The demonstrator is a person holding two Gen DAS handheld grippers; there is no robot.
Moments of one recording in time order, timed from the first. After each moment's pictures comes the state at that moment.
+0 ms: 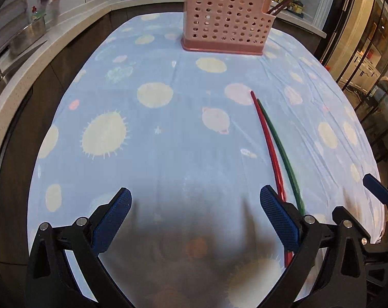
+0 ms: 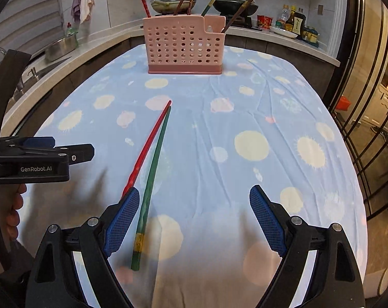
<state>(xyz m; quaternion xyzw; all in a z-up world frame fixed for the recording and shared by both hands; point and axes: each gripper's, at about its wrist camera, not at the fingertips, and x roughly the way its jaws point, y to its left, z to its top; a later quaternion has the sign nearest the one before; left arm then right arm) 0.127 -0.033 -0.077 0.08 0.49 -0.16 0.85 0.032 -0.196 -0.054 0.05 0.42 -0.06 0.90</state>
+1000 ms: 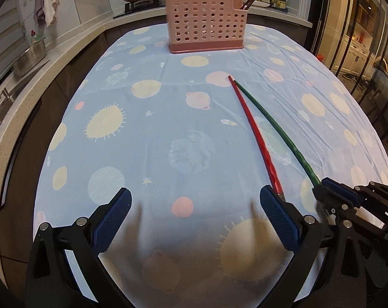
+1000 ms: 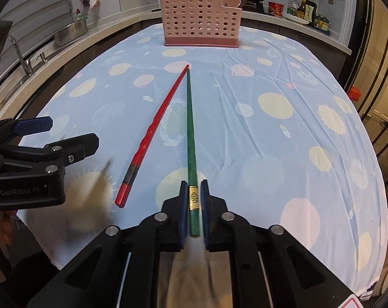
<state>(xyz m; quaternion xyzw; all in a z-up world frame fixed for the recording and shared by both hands) 0.072 -0.041 -0.075 0.13 0.44 -0.18 0.87 0.015 -0.179 -0.083 0.05 0.45 -0.04 0.89</state>
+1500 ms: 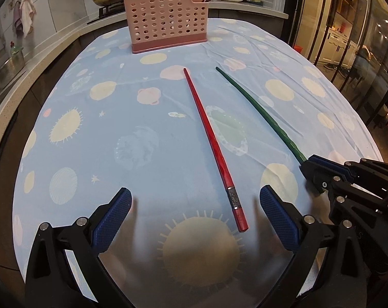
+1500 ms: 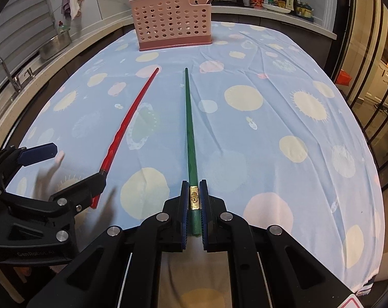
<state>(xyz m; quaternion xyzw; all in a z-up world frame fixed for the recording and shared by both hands) 0.053 -0.080 -0.091 0.14 0.44 -0.23 0.86 0.009 -0.211 -0.083 0.09 0.46 -0.06 0.88</state>
